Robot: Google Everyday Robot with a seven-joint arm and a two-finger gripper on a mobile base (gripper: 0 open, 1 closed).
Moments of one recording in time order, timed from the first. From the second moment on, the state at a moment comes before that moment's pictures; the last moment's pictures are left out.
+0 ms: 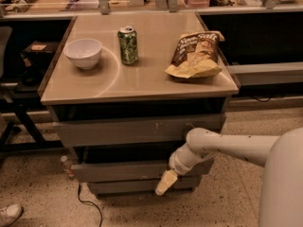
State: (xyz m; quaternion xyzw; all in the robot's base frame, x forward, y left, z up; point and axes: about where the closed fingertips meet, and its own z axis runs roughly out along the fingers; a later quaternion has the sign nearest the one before) arm 0.516 -0.061 0.422 -0.51 0.82 0.23 0.13
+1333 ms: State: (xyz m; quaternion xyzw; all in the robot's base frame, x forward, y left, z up) arm 0.448 -0.076 0.451 -0.48 0.83 0.26 0.10
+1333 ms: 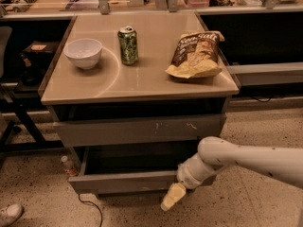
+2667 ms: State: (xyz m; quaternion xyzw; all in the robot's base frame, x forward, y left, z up) arm 0.475 -0.069 0.436 -0.50 0.82 0.26 0.10
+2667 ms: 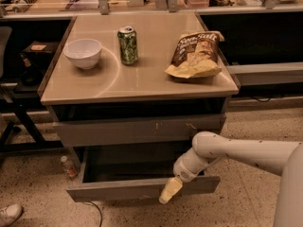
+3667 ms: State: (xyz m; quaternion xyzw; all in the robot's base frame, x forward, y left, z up) arm 0.433 -0.129 0.420 -0.45 0.86 0.23 0.06
